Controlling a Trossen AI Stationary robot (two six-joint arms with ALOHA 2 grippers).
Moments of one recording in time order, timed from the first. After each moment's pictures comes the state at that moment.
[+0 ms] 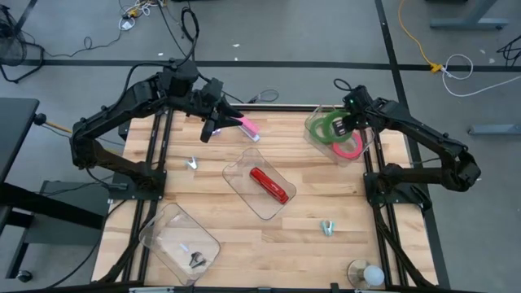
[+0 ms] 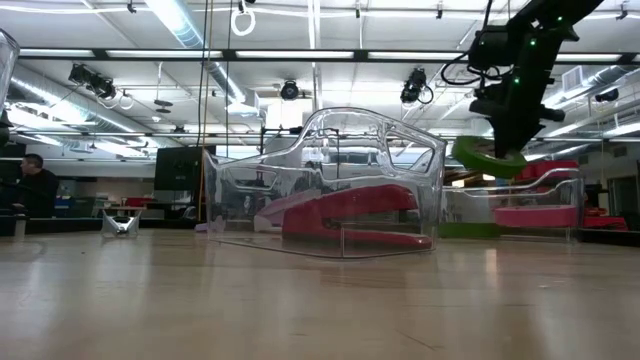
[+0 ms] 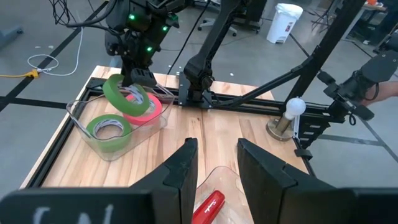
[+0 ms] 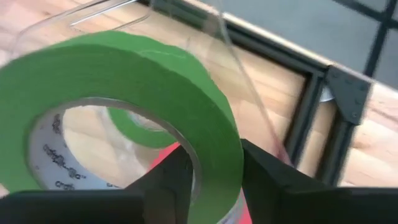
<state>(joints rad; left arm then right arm) 0.40 1.33 1.63 -0.70 0.46 0.01 -0.84 1.11 0.92 -0.92 0.20 0.25</state>
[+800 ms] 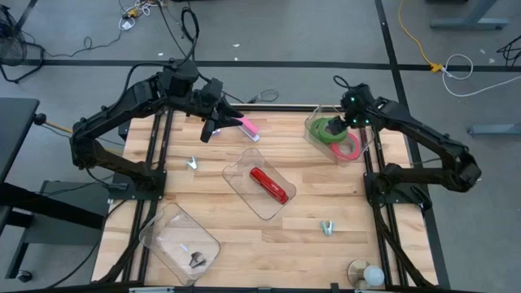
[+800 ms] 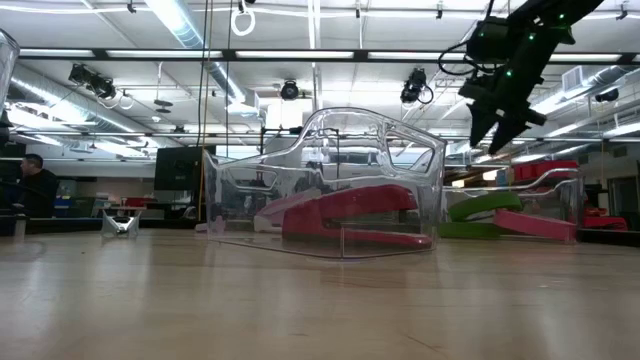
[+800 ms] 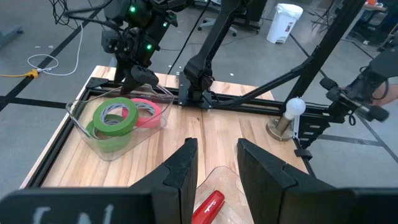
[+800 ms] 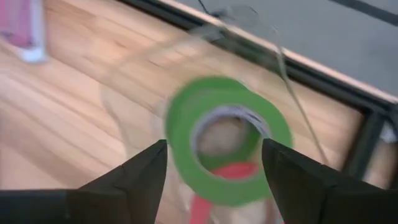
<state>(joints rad) 0.40 1.33 1.63 -0.70 0.46 0.01 -0.83 1.10 0.92 -0.81 0.04 0.22</state>
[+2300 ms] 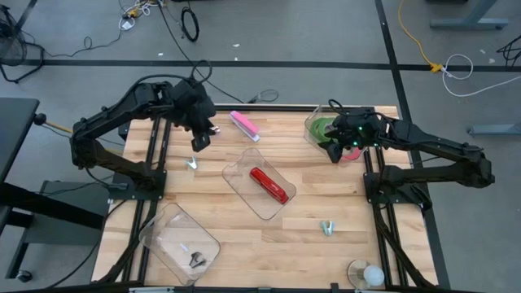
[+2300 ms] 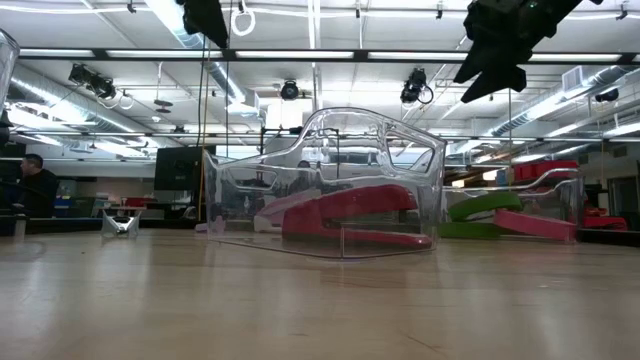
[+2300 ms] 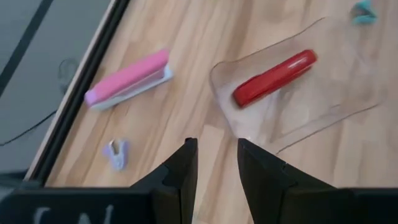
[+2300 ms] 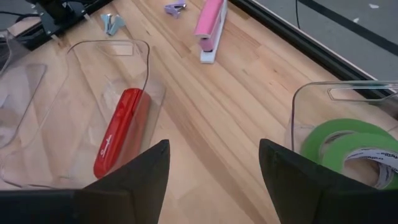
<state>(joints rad) 0.38 1.33 1.63 -1.28 0.02 0.03 -0.35 0.91 0.92 -0.74 0.02 0.31</state>
